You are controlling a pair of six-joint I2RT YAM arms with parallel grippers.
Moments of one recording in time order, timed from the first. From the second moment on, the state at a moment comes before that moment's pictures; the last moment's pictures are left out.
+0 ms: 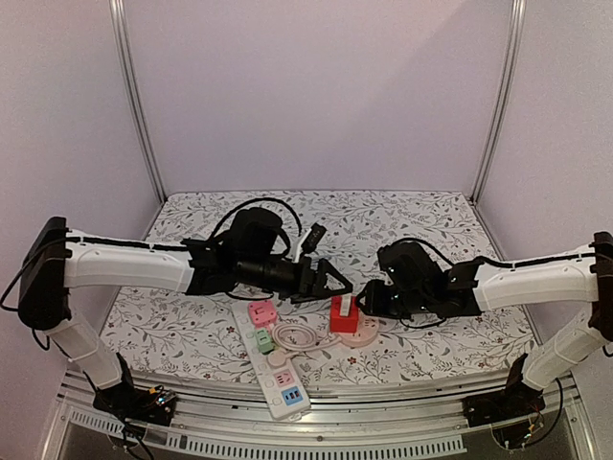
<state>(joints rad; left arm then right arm) -0.98 1.65 1.05 0.11 0.45 -0.82 0.98 1.49 0.81 -0.12 0.15 0.89</state>
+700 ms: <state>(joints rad) -0.83 1.31 0.84 -0.11 0.30 -0.74 1.22 1.41 1.15 -0.63 0.47 0.84</state>
